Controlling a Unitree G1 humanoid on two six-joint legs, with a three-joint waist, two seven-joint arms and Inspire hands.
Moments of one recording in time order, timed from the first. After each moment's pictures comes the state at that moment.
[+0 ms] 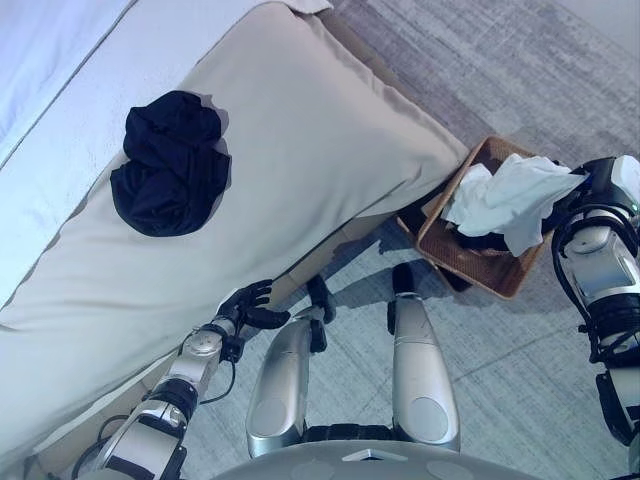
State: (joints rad) left arm -0.25 0.35 -0.29 0.85 -0.28 -0.07 -0.12; right arm -0.59 -0.85 0.16 0.69 -0.16 0.42 -0.34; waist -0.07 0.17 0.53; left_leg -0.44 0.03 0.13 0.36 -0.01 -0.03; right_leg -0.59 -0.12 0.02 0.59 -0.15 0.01
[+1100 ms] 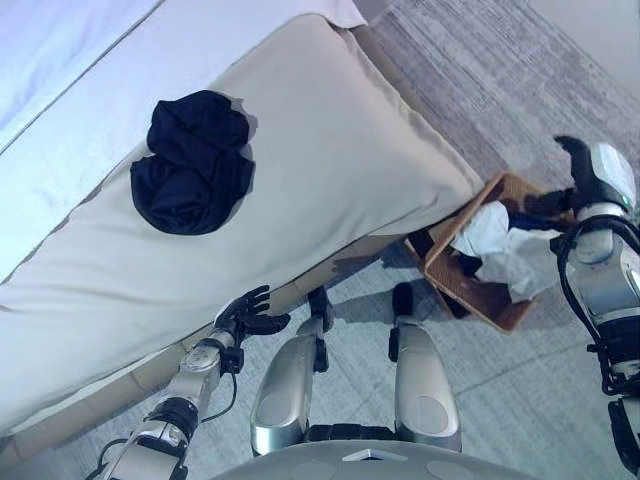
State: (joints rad) left arm -0.15 0.28 -0.18 0.86 -0.33 -0.08 -0.12; right arm -0.41 -0.87 0.05 0.24 -0.34 0.25 -0.11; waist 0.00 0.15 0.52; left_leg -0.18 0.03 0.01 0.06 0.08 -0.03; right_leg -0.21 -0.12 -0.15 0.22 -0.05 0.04
